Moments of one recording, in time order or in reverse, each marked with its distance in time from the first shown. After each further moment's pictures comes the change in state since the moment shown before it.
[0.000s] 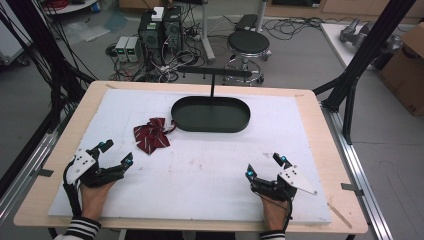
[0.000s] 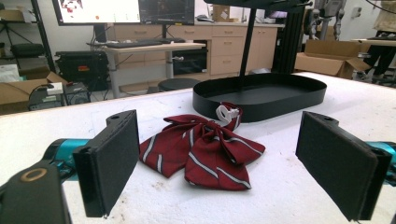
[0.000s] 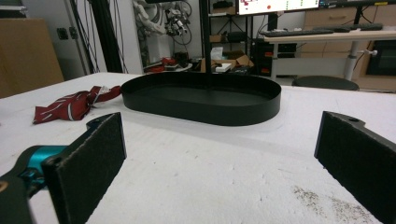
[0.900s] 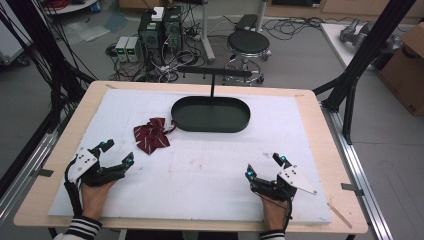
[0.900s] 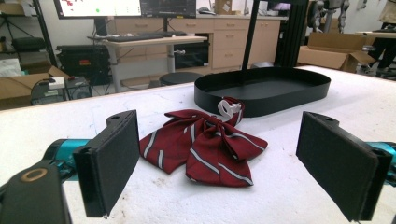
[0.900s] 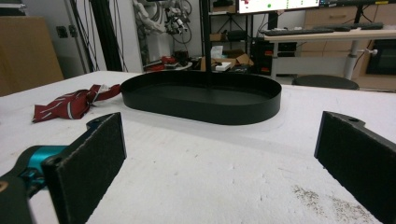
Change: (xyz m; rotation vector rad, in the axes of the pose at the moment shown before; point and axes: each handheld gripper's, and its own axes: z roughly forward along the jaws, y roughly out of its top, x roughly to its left) left arm -0.001 0.001 0.003 0.030 0.008 0.004; right arm 0.000 0.000 0.001 0.003 0.001 -0.005
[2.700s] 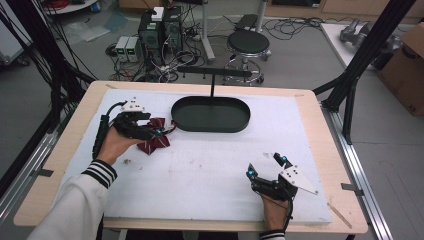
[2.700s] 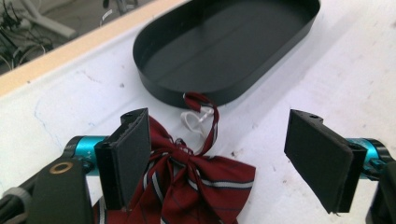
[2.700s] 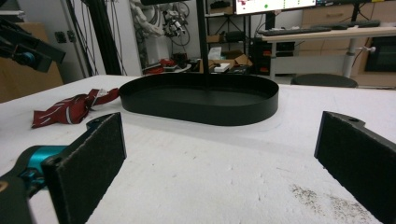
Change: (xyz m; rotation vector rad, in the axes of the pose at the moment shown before) left arm -0.002 0.086 0.140 0.583 -0.255 0.123; right arm -0.002 0.000 -0.001 -0.007 -0.008 0.025
